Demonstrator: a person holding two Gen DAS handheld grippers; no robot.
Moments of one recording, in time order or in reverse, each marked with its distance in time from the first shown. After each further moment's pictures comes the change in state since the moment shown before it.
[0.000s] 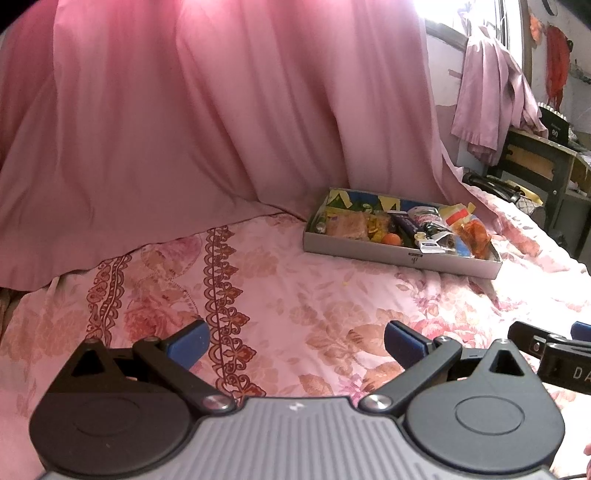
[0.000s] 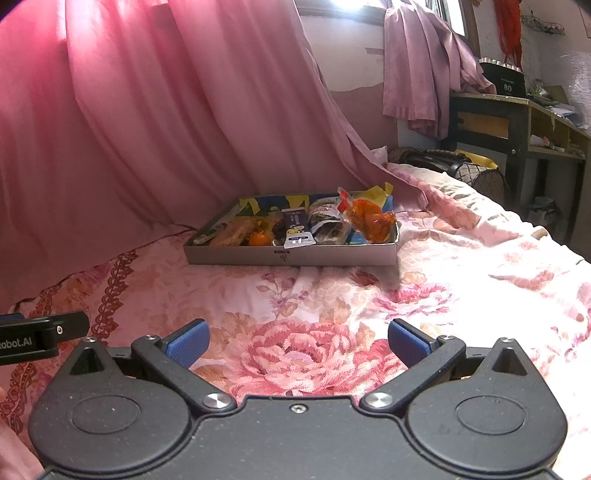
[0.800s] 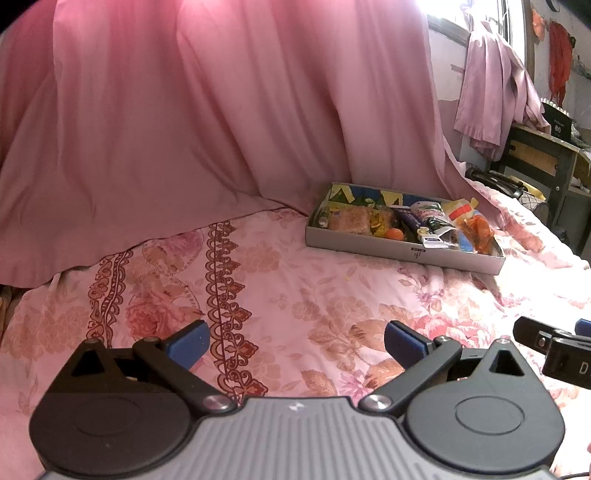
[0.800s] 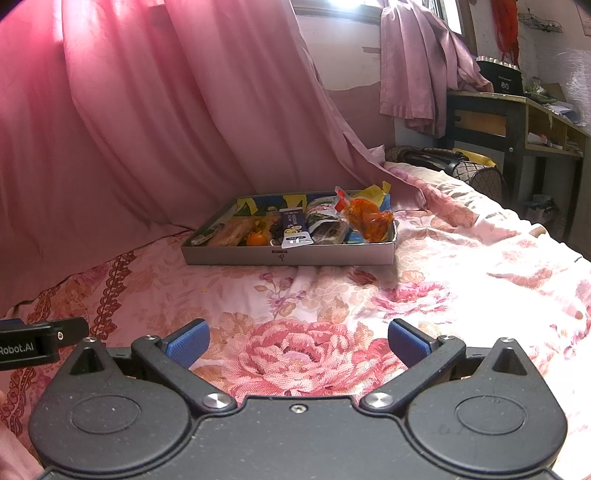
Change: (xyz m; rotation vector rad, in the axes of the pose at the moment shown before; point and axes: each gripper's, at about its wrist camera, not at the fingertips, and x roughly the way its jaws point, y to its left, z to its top) left arm 0.003 0.001 -0.001 0.001 0.011 0.003; right arm -0.001 -0.002 0.000 0.004 0.001 -0.002
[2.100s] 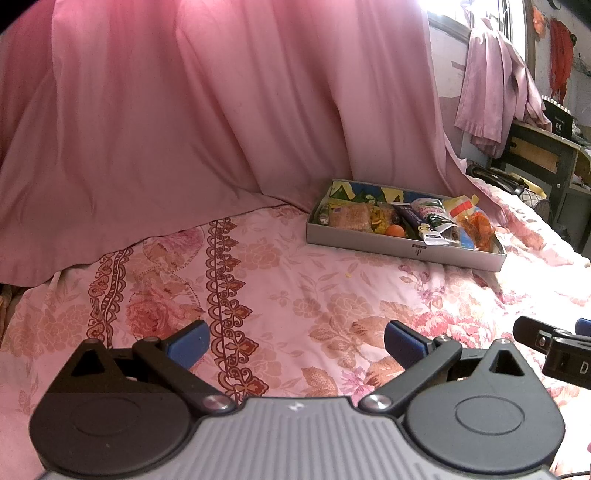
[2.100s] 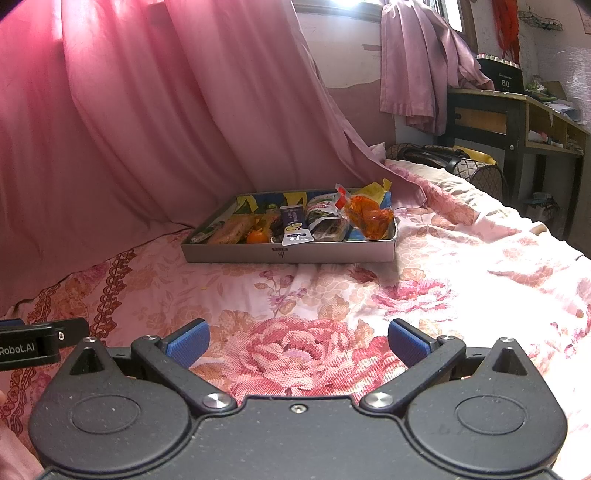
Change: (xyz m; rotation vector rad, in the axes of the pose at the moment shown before) left arm 0.001 0.000 0.000 0.003 0.006 0.000; right arm 0.001 0.000 0.000 0.002 0.003 -0.001
